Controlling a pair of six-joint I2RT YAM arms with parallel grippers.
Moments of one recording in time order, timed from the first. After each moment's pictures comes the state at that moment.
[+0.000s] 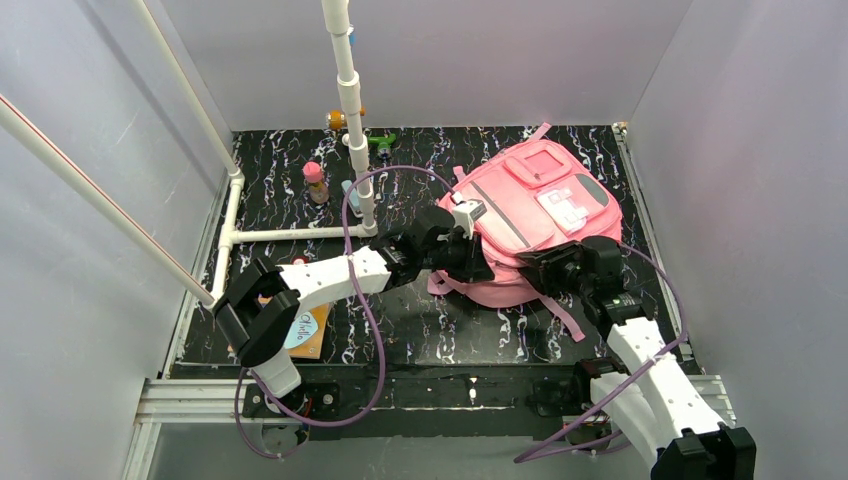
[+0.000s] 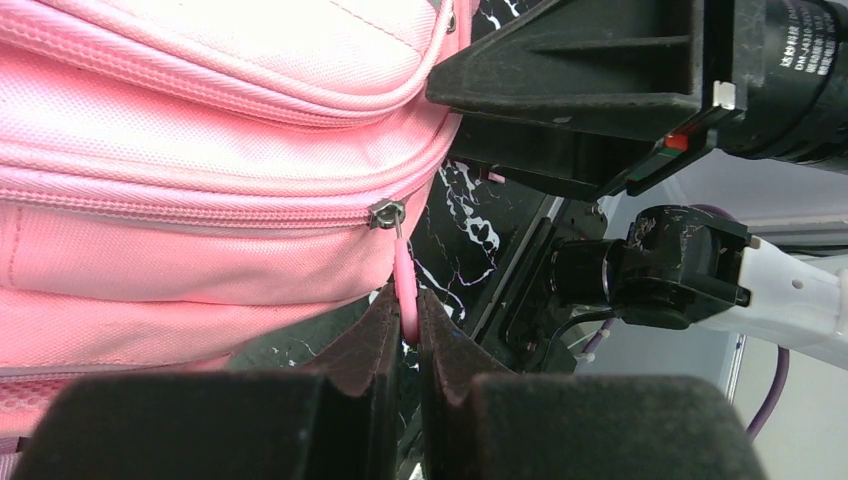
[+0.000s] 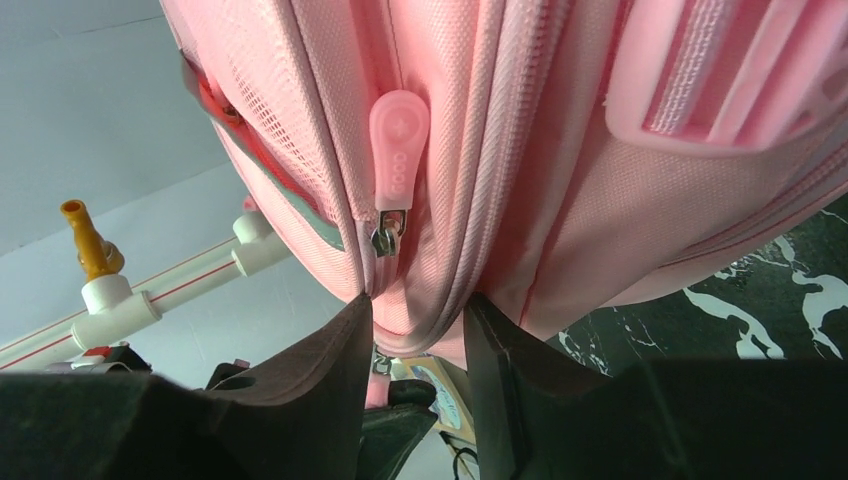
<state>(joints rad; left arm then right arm) -0.92 1.65 1.08 0.06 0.36 -0.58 0.21 0.76 0.50 -0.36 -0.23 1.43</state>
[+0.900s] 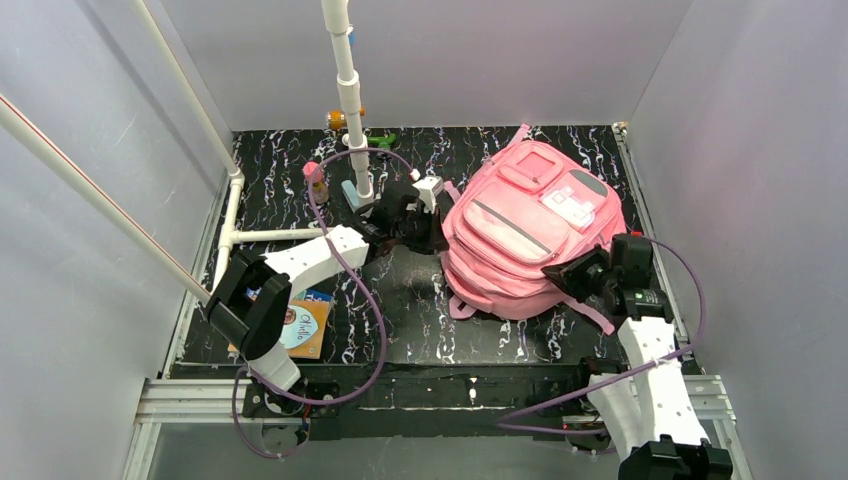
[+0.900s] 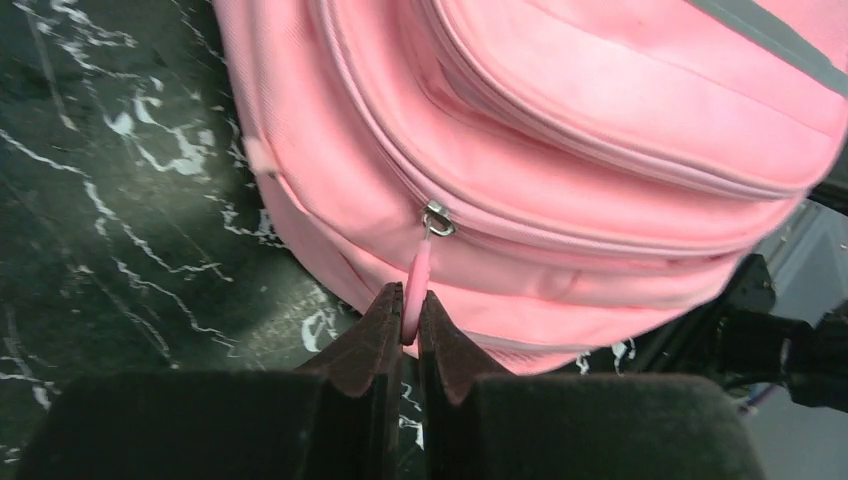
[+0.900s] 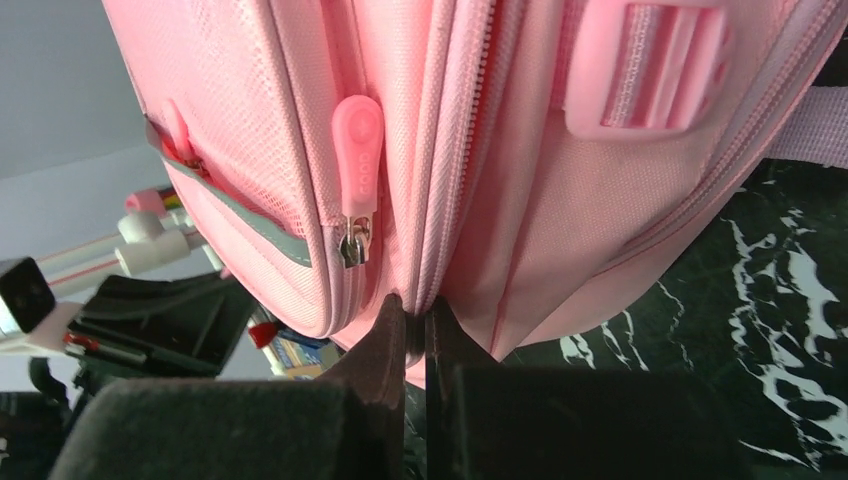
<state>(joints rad) -0.71 1.65 1.09 -0.10 0.26 -0.42 -0.03 0.73 0.56 -0.57 -0.34 1.03</state>
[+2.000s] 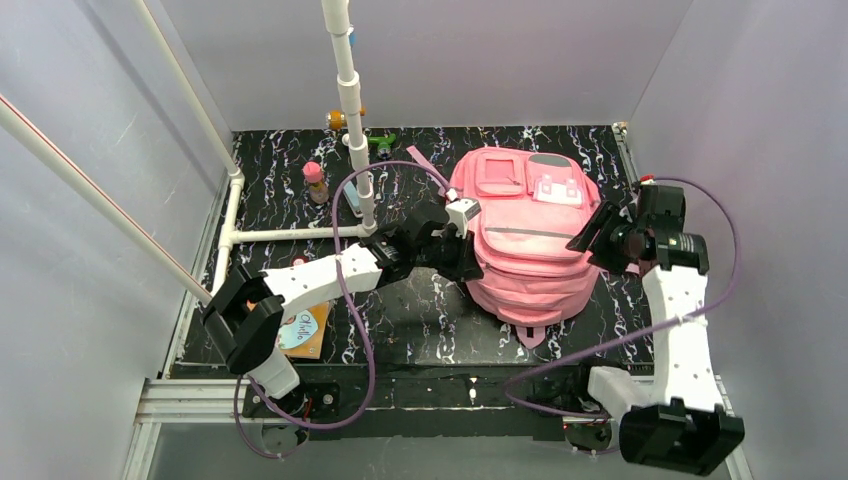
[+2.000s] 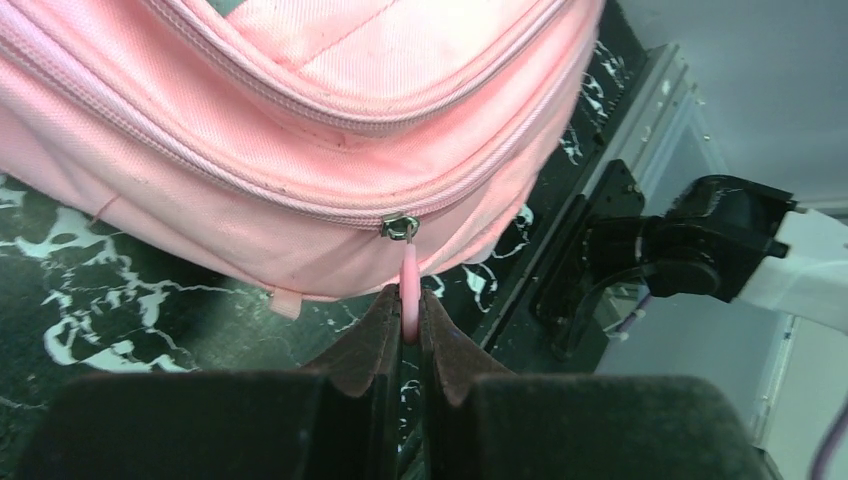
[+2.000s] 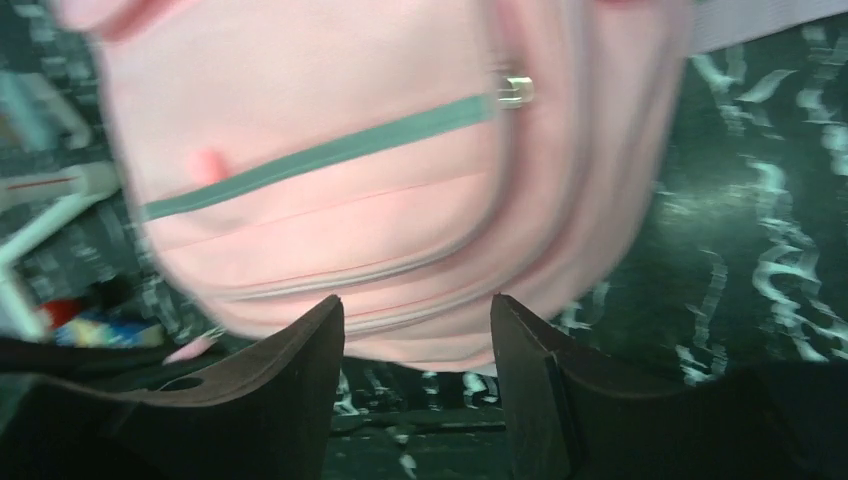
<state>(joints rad) -0.90 1.58 1.10 -0.10 0.30 -0.48 -0.13 1.05 1.10 -1.00 -0.19 0.39</state>
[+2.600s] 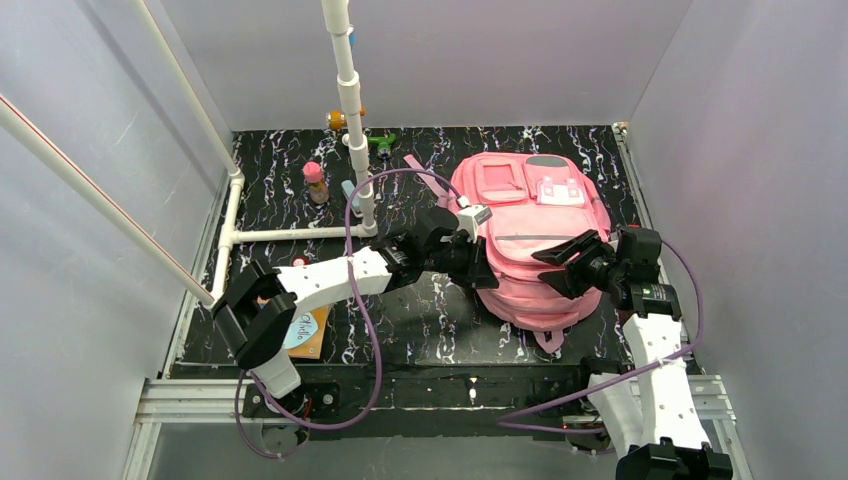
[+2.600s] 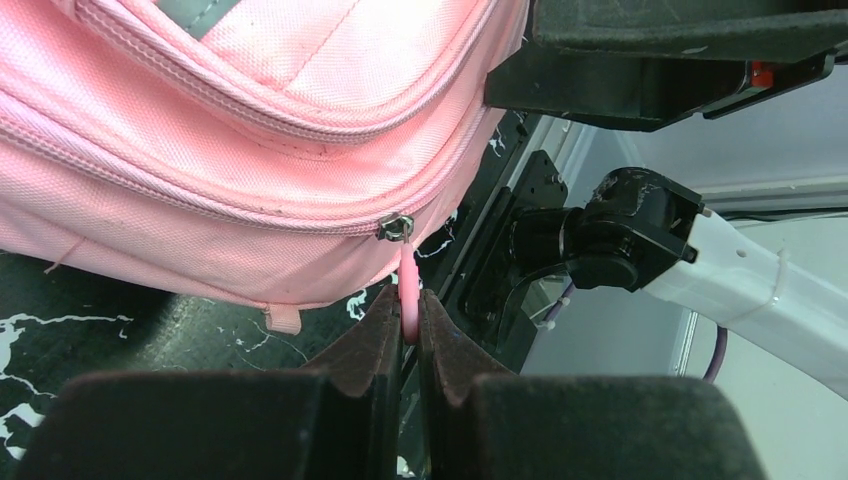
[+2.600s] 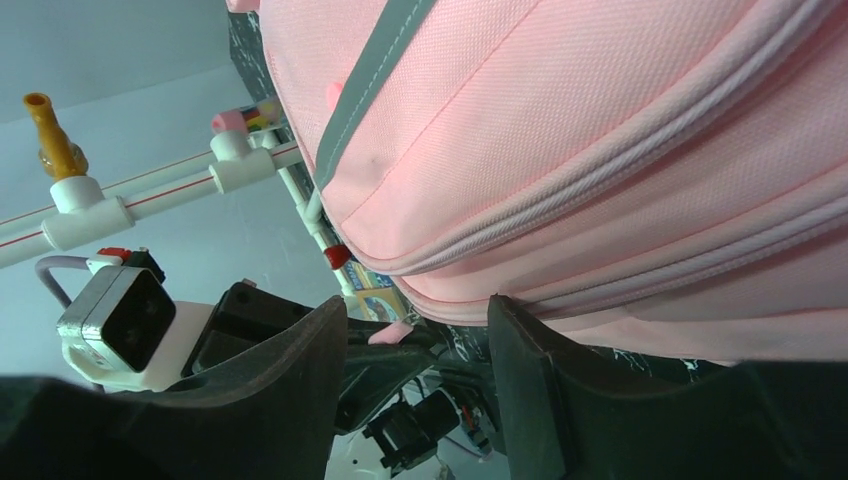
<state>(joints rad) -0.95 1.64 1.10 0.00 0.41 -0.61 -0.07 0.76 0.67 -0.67 -0.56 1.05</state>
